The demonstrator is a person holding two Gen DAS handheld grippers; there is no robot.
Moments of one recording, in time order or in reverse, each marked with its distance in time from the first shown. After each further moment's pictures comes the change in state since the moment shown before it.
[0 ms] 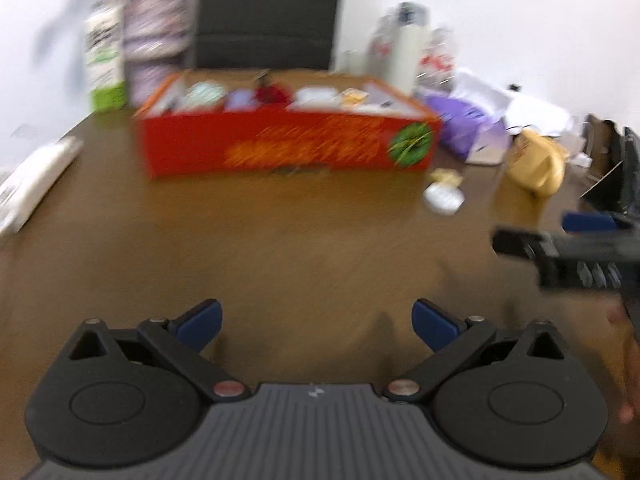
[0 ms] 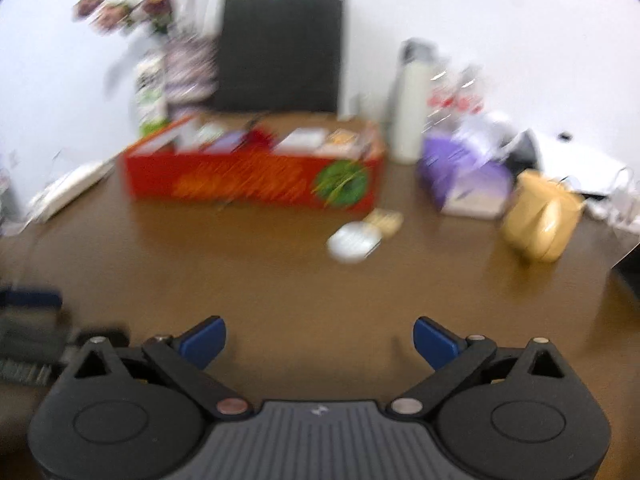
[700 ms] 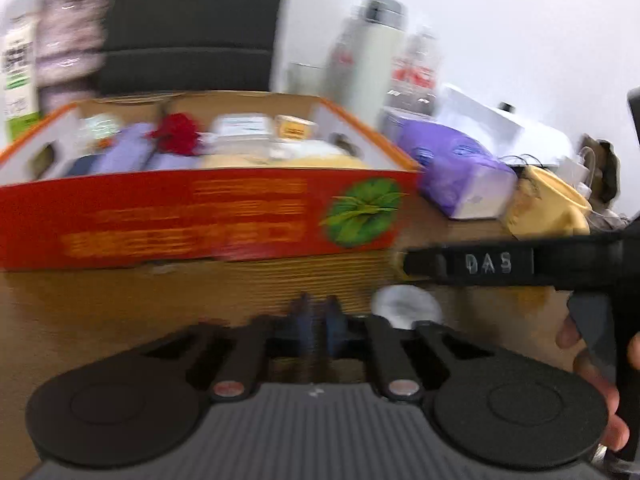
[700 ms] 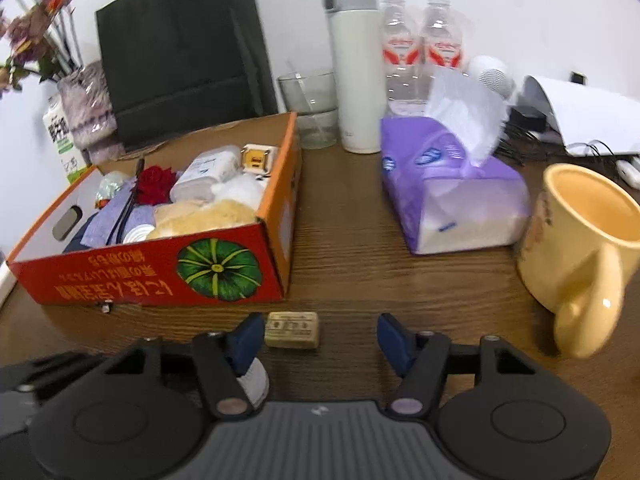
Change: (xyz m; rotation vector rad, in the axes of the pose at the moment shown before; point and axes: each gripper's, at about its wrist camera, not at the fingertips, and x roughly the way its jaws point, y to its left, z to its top) left arm 0.112 -0.040 0.059 -0.050 -0.042 -0.039; right arm 0.140 -0.063 0.063 0.124 0.157 0.087
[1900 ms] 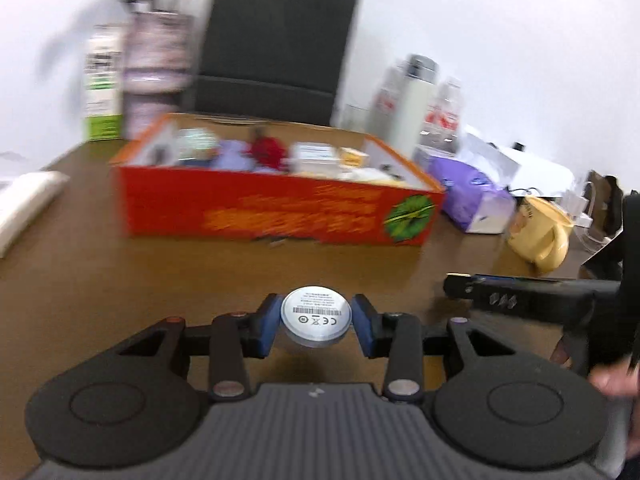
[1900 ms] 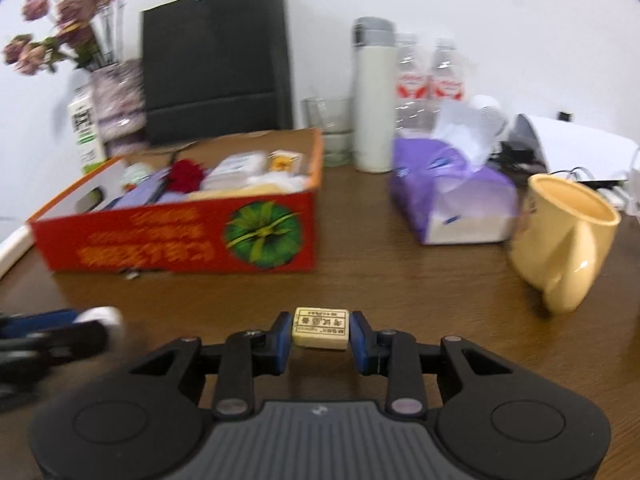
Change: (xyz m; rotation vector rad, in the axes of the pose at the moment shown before) left arm -0.114 0.047 -0.043 -0.049 -0.094 0.071; right arm -0.048 0.032 -0.054 -0.036 -0.110 0.020
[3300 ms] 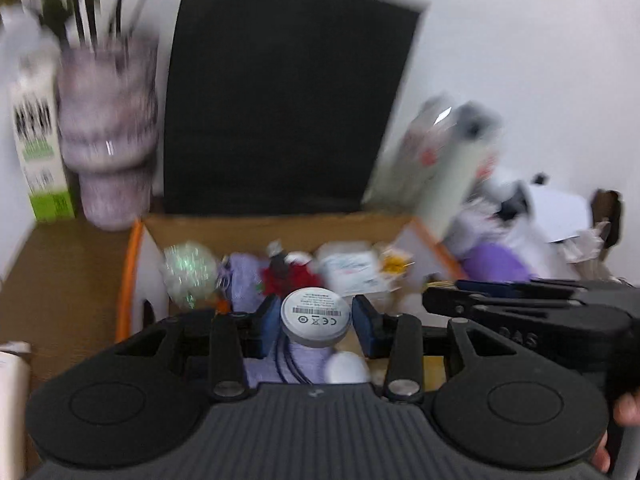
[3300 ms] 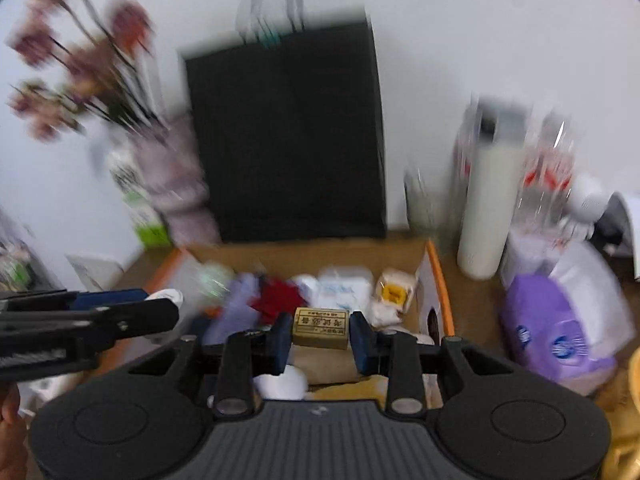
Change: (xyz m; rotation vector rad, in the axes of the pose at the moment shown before) left arm 0.152 0.049 0.193 0.015 0.173 -0.113; right arm 0.083 0.063 0.184 -0.015 0.105 0.075
